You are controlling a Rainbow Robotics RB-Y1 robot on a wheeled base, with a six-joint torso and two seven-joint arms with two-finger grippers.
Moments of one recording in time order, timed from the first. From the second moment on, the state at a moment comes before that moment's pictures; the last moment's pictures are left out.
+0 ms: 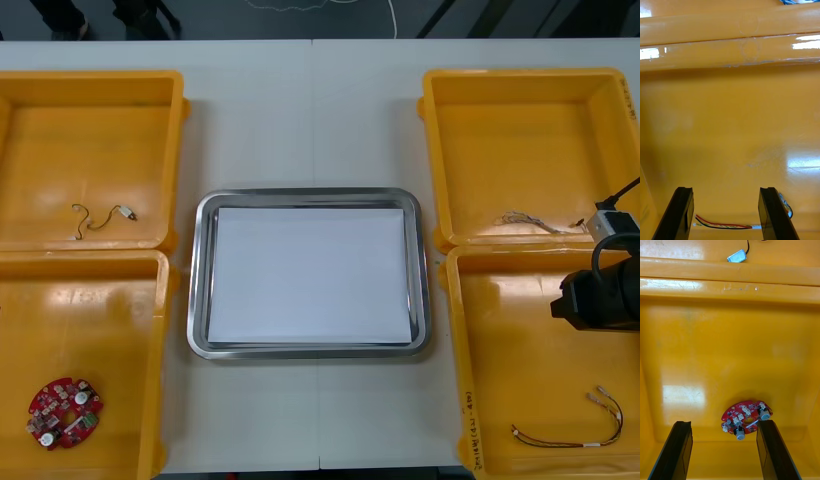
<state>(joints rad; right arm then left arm) -0.06 -0.74 -0.10 -2.22 -0.80 1.75 1.15 0.03 0.75 0.50 -2.23 0.93 1.91 -1.37</state>
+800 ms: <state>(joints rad) -0.06 -0.74 -0.10 -2.22 -0.80 1.75 1.15 0.05 0.77 0.50 -2.23 0.93 1.91 -1.37</state>
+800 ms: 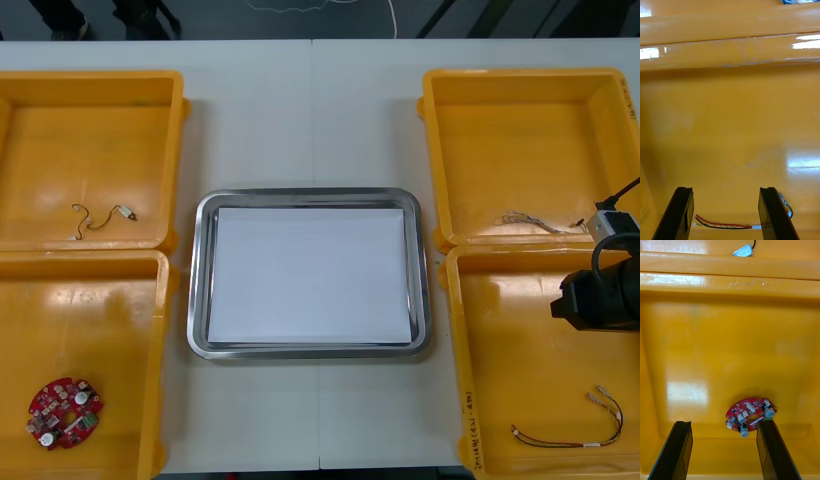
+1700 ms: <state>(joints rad) 0.09 -0.86 -0.09 -2.18 -0.77 1.62 1.49 0.13 0.56 0.46 -2.33 0.68 1.91 -0.73</state>
